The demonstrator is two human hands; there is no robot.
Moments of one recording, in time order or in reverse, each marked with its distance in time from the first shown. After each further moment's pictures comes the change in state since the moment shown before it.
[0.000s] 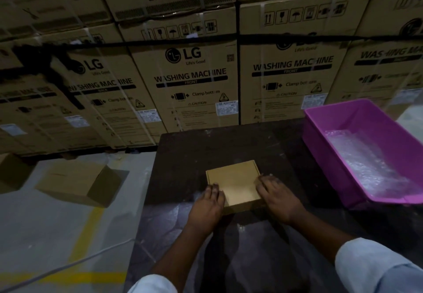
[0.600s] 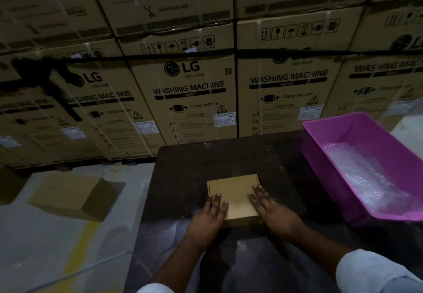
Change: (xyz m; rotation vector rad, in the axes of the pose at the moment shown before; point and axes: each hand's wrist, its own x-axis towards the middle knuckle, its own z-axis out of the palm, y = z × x) left_hand 0.007 -0.008 -0.002 -0.050 -0.065 0.081; right_hand 0.010 -0.006 0.004 0.016 -0.011 -0.013
